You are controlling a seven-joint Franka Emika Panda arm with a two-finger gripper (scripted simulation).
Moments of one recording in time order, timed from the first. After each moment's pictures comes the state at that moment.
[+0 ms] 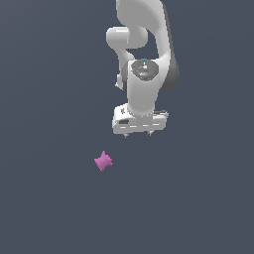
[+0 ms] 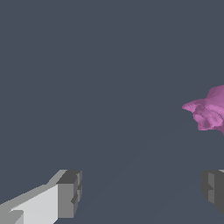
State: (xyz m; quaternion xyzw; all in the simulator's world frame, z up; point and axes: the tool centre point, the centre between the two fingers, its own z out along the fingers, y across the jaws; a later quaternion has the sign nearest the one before) arm -0.010 0.046 0.165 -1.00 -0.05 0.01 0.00
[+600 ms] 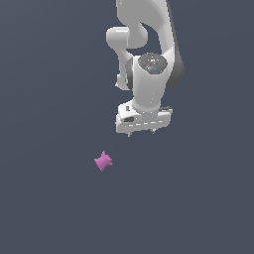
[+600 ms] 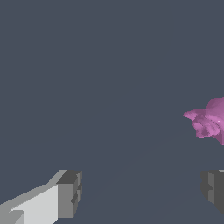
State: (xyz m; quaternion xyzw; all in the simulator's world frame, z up) arm -0.007 0.058 0.179 -1.00 -0.09 0.00 0.00
